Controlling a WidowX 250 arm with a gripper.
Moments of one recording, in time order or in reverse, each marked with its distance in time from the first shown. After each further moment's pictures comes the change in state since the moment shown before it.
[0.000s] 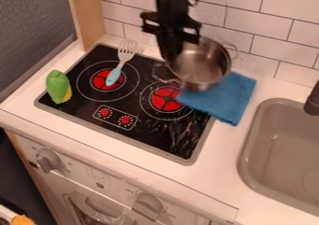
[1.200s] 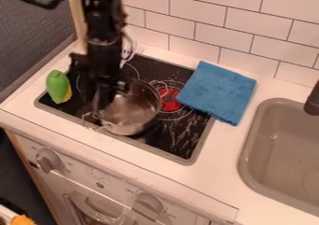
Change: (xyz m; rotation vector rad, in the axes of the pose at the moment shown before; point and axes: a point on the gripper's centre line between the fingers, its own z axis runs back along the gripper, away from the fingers) arm -0.107 0.045 -0.012 0.232 0.174 -0.004
